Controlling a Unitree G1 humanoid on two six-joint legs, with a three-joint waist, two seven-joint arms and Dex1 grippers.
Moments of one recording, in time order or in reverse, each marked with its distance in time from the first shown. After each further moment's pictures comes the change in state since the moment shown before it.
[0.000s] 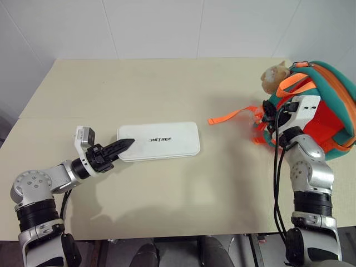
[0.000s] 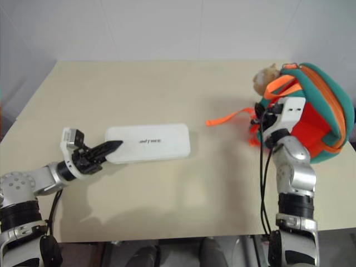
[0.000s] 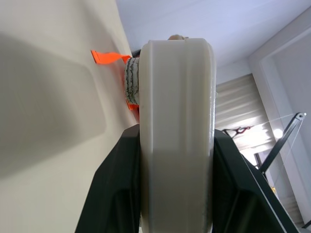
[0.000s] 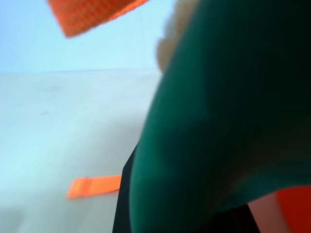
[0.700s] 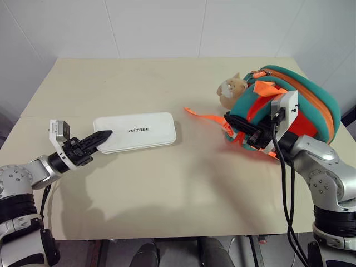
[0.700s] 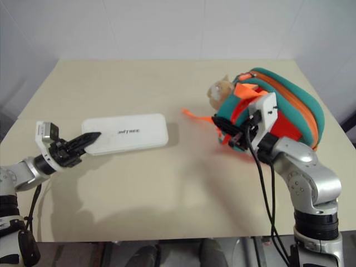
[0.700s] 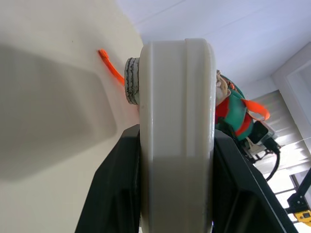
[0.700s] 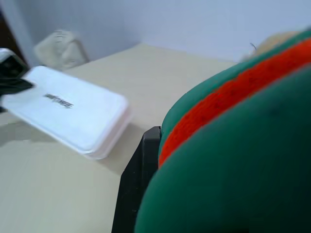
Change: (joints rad) left arm -0.045 0.175 -0.057 0.197 0.093 -0.156 -0.178; right arm 0.066 -0.156 0.095 -0.478 0.296 0.367 0.233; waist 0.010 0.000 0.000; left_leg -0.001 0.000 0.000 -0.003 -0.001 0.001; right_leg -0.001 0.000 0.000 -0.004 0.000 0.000
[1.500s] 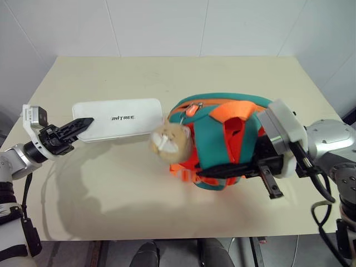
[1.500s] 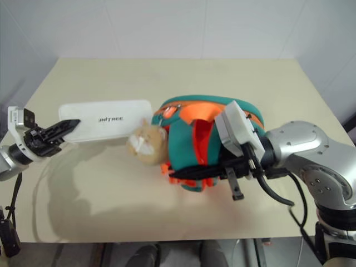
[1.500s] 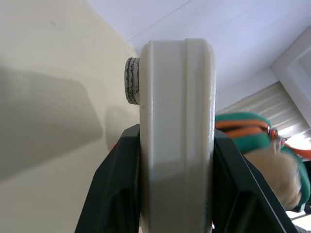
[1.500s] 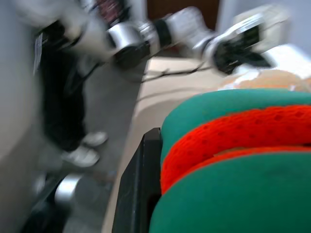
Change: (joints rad) left arm -0.095 0.172 -0.054 0.150 0.098 -0.068 -0.235; right arm -0.212 -0.278 0.155 -0.225 0.297 0.114 0.479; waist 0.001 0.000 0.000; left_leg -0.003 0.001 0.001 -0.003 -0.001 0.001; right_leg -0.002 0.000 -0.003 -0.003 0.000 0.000
